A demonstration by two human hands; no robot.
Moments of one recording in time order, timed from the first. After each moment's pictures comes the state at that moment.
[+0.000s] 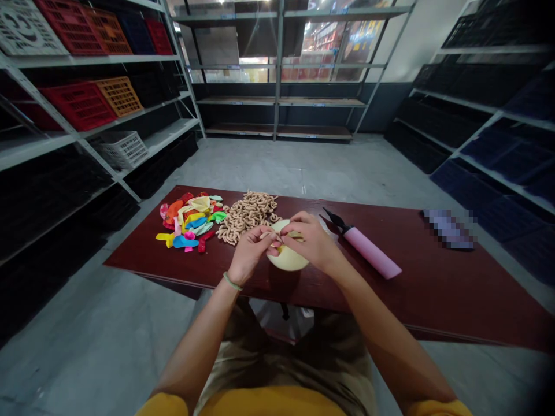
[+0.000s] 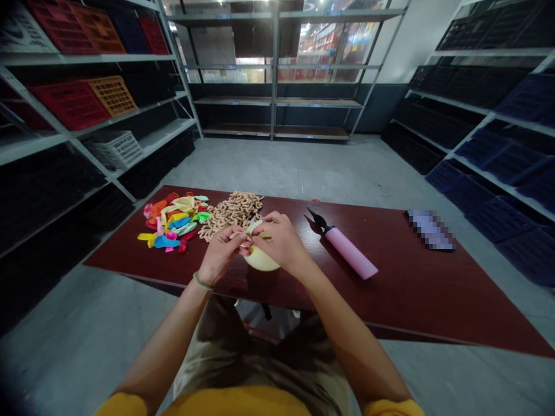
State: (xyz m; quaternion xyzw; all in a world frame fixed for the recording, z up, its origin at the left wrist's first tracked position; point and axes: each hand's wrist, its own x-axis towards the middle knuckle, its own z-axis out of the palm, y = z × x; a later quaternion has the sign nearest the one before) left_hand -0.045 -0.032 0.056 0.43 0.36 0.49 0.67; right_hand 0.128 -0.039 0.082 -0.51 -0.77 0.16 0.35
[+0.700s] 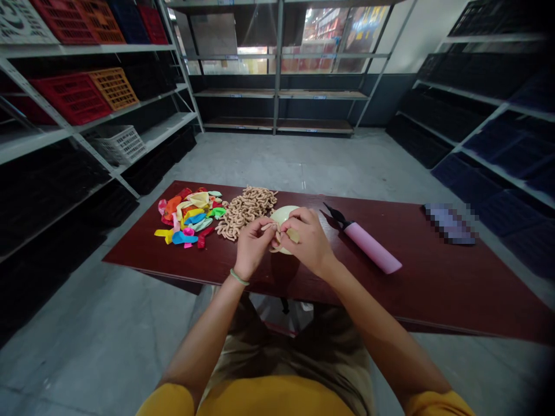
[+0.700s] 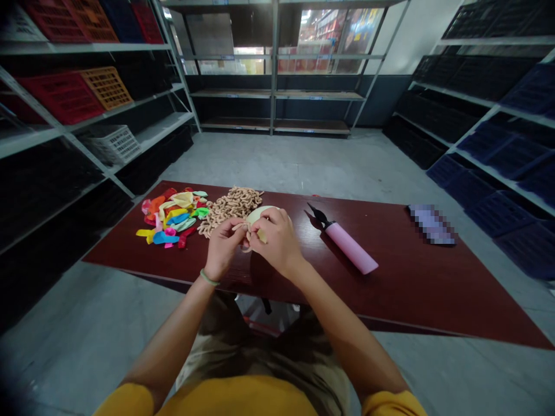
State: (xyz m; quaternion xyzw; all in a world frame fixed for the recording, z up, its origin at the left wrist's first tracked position) left_hand -0.037 -0.029 0.050 0.52 0.39 0.54 0.55; right_hand 0.113 -0.044 0.071 -0.50 -0.76 0.03 0.41
